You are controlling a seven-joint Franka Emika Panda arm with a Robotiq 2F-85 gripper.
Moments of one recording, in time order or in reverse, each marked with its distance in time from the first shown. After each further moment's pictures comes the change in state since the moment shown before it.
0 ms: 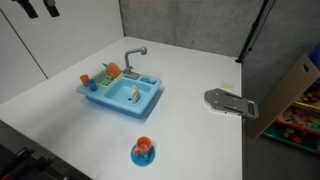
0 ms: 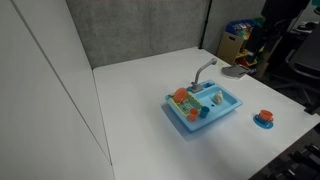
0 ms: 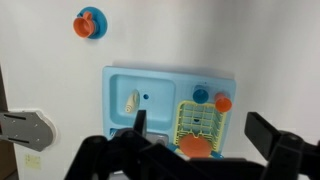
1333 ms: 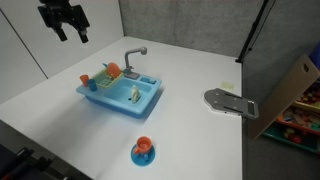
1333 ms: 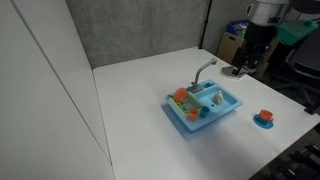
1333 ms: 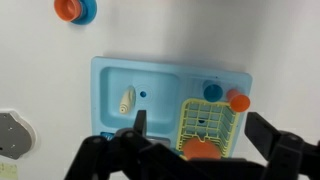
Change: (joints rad) arm 0.005 0.159 -0.086 -0.038 0.008 0.211 -0.085
